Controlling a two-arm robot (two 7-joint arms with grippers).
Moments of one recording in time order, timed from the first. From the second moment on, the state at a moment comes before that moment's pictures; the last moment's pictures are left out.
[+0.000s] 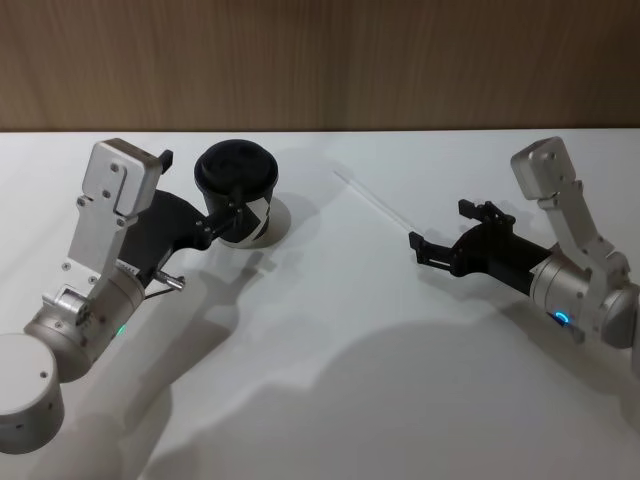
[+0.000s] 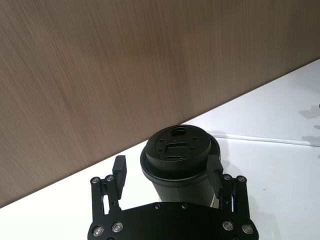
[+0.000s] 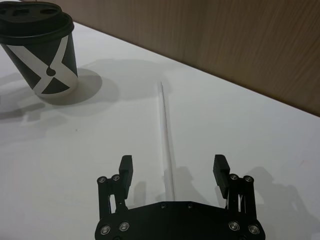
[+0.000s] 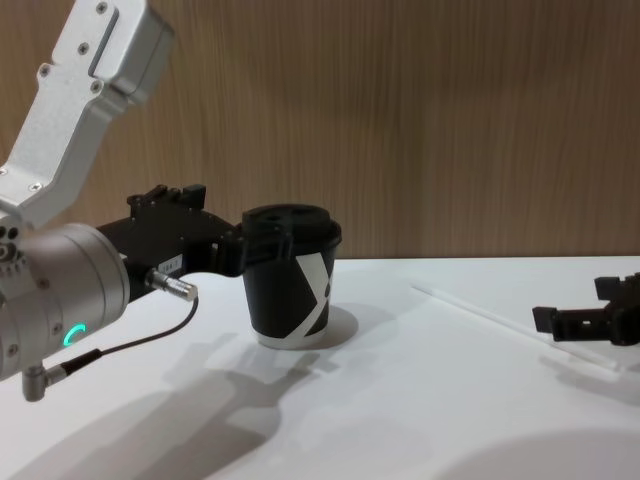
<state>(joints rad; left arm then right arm) -0.24 0.38 0.45 -1.63 -0.20 0.01 -0.01 0.28 0.47 -0.28 -1.47 0.27 0.25 0.41</state>
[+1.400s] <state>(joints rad) -0.24 0.38 0.45 -1.63 -0.20 0.01 -0.01 0.31 0.47 -0.33 -1.38 0.29 0.23 0.42</state>
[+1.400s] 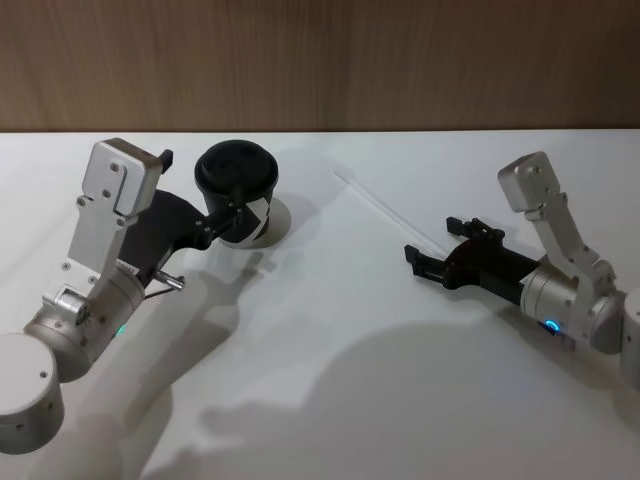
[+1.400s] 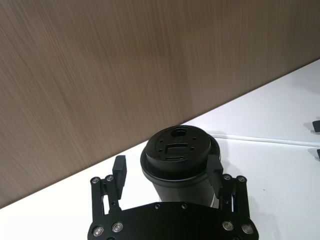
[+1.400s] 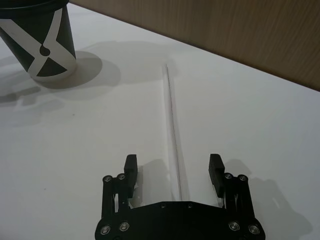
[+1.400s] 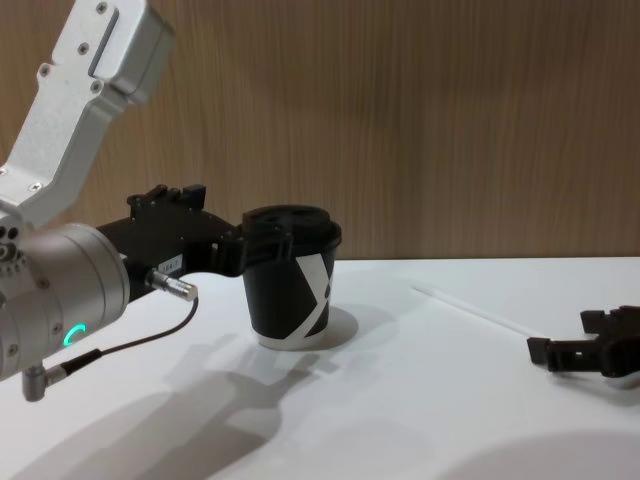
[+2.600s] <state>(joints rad) -0.24 0.38 0.45 -1.63 -0.20 0.01 -0.01 0.31 0.48 -0.35 -1.37 0.29 0.22 0.43</state>
